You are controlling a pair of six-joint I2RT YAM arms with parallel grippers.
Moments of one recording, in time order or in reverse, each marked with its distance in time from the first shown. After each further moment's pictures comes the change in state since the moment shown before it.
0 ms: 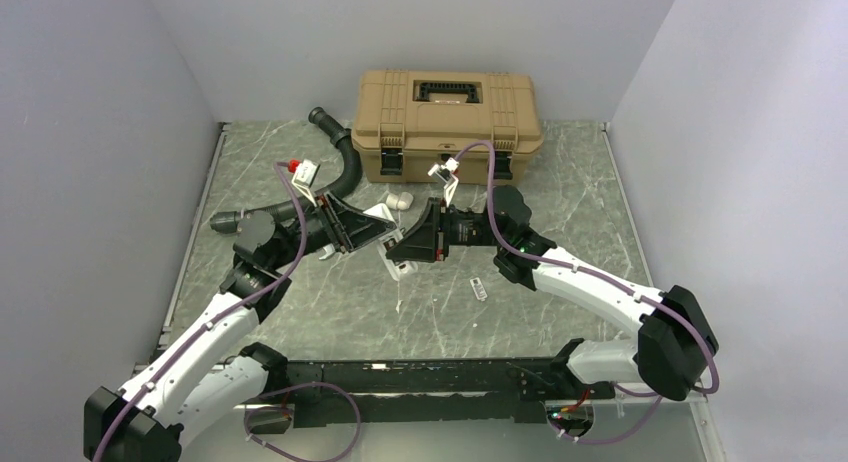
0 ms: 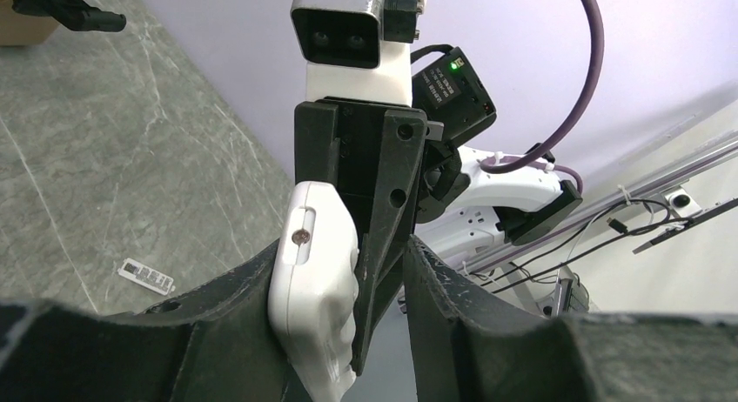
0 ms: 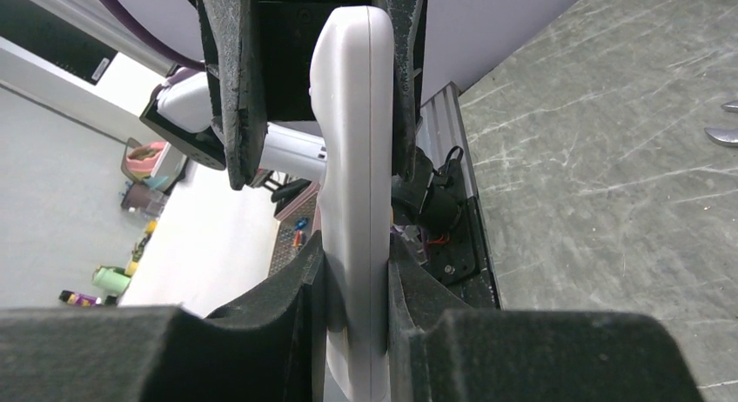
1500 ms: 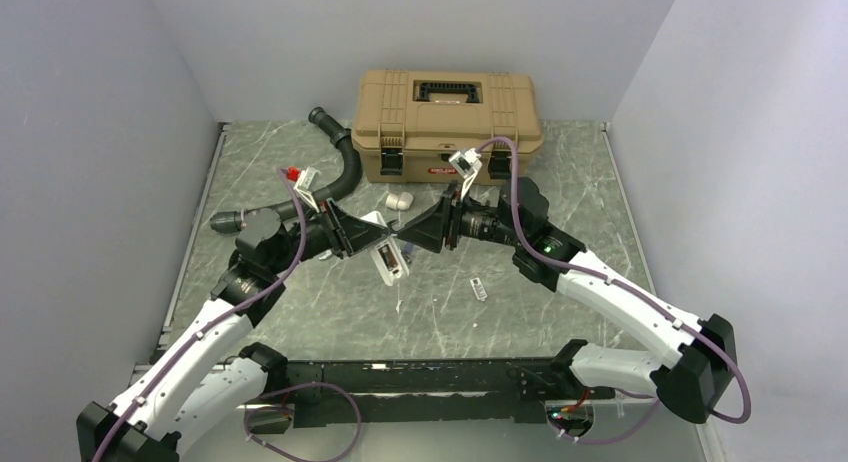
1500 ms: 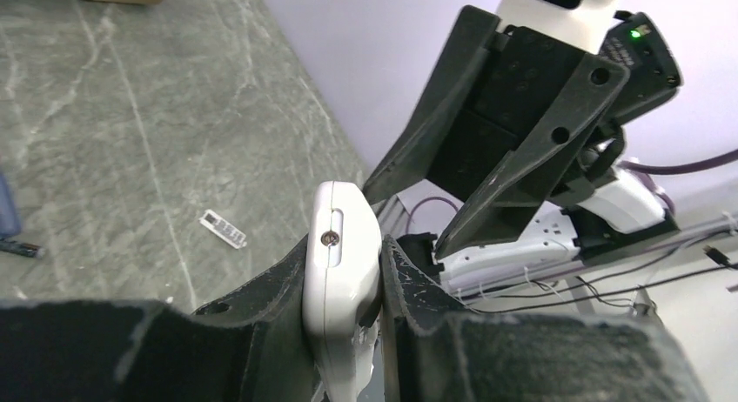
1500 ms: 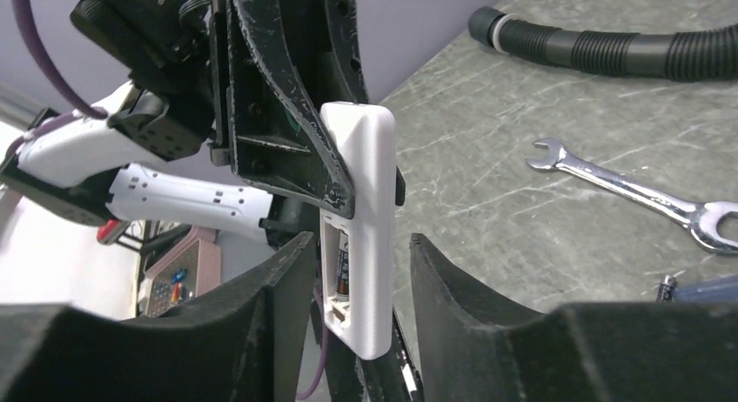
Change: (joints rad) left arm 0.000 -0.050 0.019 -0.279 -0.077 0.142; right arm 0.003 -0.138 0.100 -0.362 0.266 -0.288
